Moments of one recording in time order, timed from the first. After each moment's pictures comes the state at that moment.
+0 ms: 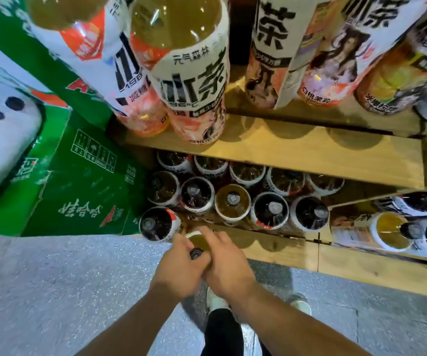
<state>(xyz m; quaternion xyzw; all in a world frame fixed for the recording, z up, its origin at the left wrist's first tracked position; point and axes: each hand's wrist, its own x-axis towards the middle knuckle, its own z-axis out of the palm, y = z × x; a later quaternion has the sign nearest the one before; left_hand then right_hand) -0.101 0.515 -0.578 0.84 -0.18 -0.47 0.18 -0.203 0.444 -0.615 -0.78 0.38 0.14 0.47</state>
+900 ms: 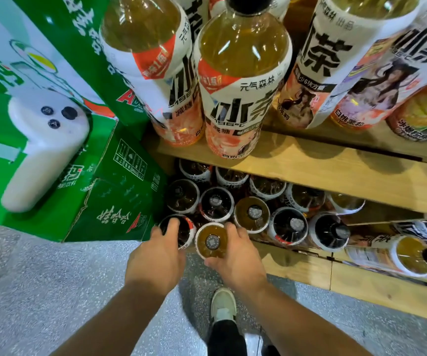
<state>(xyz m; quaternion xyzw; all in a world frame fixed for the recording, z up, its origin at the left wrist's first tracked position) -0.039 0.526 -0.554 0.90 -0.36 -0.25 -0.05 -0.166 0.433 -0.610 -0.74 0.49 0.13 0.44</state>
